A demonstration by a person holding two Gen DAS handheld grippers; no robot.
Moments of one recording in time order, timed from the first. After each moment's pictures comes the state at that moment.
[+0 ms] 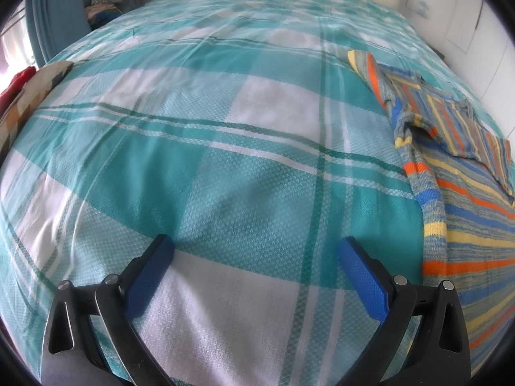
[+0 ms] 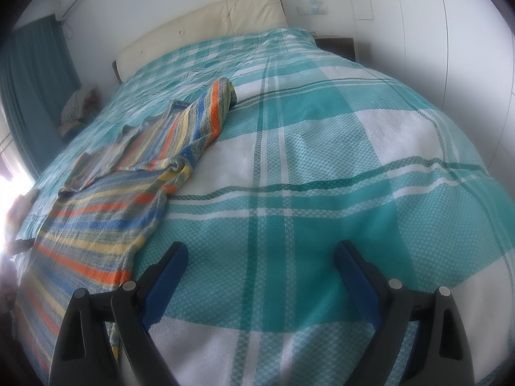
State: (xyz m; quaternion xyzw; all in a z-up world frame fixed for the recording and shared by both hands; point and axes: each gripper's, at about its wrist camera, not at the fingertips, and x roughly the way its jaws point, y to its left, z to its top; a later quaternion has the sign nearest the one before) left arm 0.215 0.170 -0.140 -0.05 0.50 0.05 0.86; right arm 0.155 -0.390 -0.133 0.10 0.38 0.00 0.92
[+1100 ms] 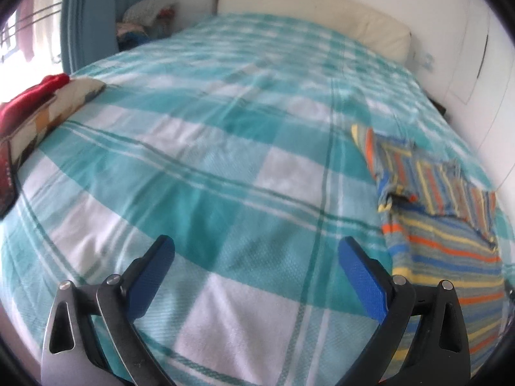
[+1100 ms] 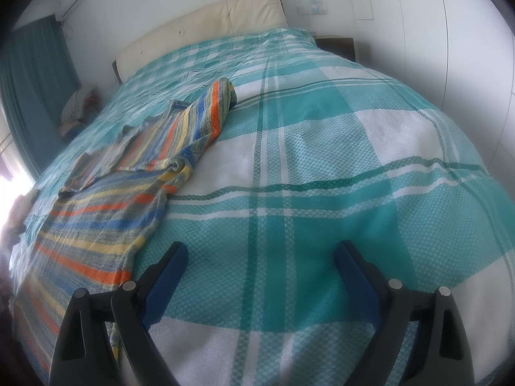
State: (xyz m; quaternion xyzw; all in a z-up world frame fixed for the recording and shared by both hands) left arm 0.179 0.199 -0.081 -0.10 0.38 0.08 0.91; right arm 0.155 -0.390 -0.133 0.10 0.38 0.00 0.92
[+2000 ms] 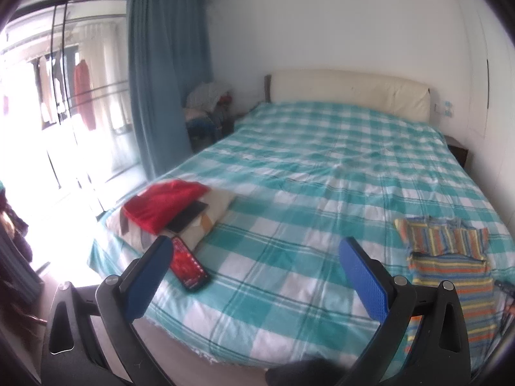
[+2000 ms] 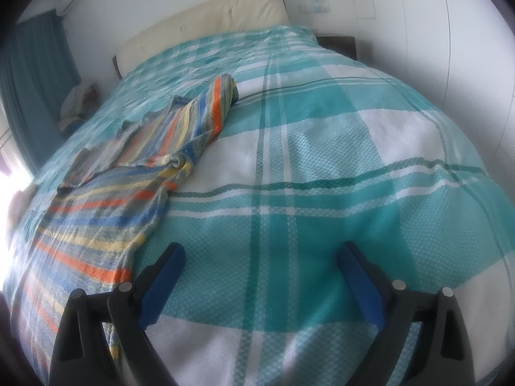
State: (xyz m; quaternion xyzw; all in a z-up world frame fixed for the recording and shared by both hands) left arm -0.018 0.342 0.174 -0.01 0.27 0.17 0.95; right arm 0.158 -0.387 -0.133 0.09 0.39 0.00 0.92
